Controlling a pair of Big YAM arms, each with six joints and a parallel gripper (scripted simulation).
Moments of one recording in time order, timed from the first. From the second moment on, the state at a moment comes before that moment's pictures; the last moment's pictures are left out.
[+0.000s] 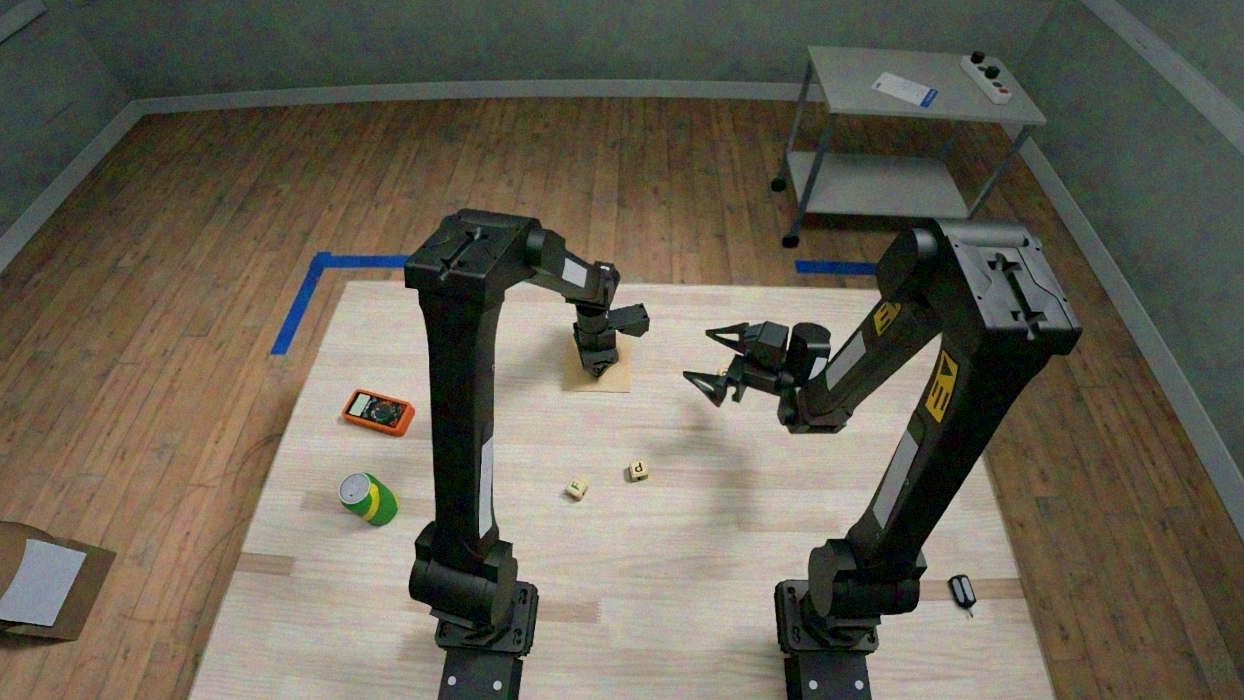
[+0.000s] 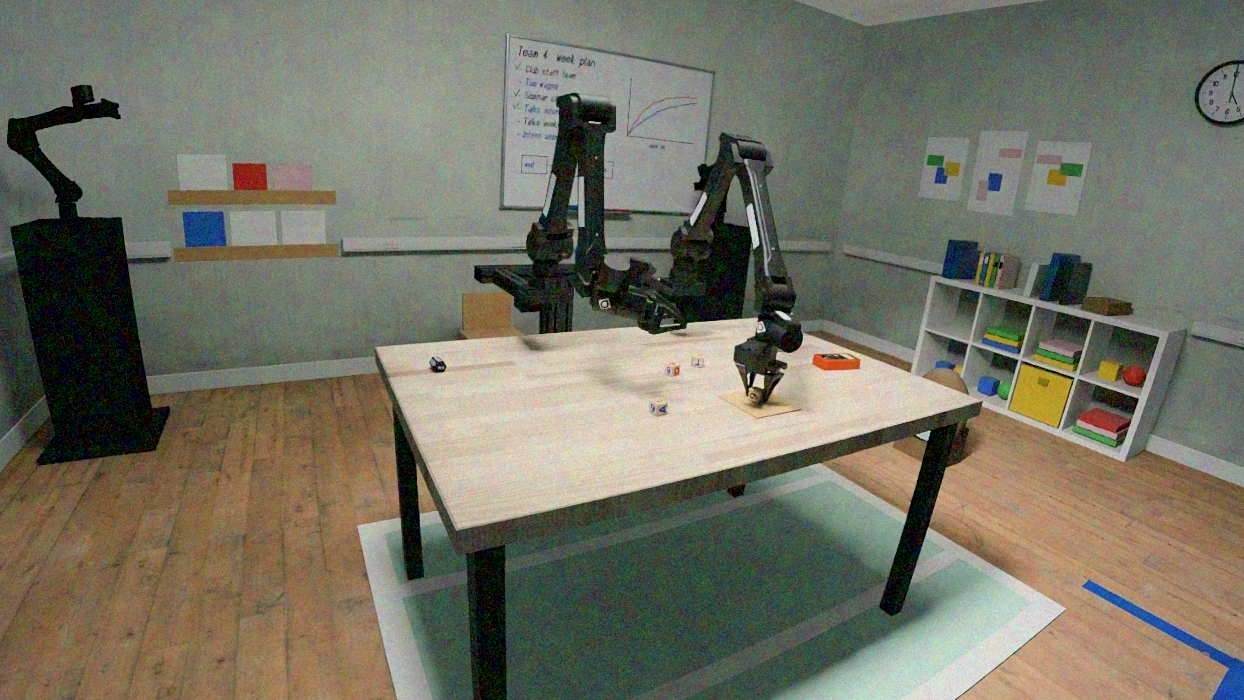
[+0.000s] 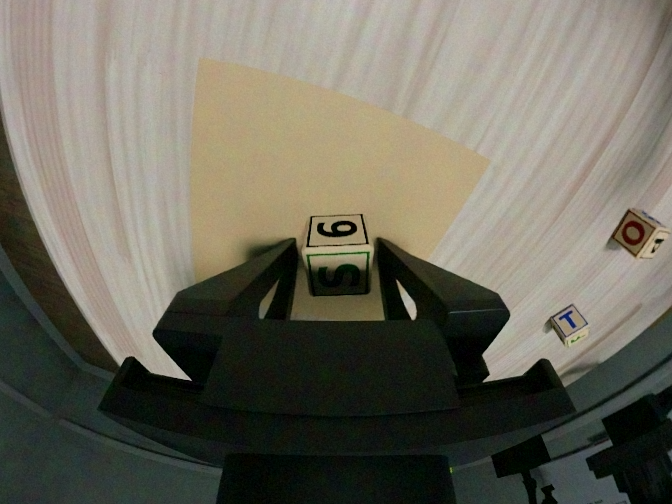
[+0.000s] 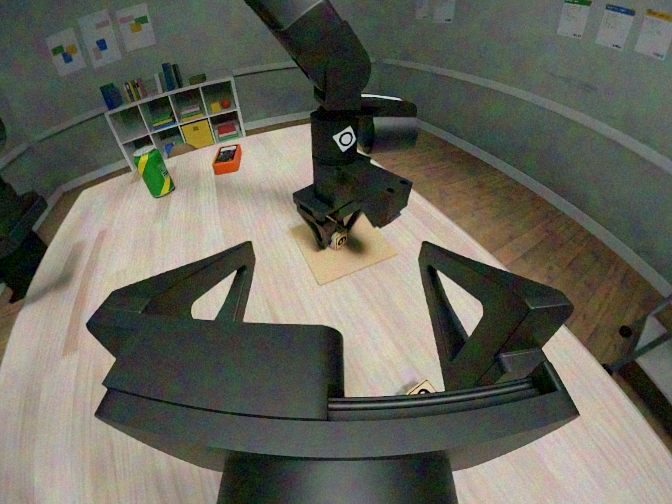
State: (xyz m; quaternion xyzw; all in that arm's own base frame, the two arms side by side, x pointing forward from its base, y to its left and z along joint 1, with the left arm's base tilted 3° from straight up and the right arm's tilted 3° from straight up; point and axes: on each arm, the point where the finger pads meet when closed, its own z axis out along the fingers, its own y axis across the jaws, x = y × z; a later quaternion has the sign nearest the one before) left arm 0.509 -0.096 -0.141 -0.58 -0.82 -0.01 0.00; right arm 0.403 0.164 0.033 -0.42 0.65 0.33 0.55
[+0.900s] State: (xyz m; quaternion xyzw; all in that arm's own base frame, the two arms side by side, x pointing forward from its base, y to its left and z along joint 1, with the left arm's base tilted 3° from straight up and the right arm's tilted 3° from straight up) left arm 0.505 -0.095 -0.114 -0.58 -0.81 -0.01 0.00; right arm 0.403 0.164 0.033 -0.42 0.65 0.33 0.55
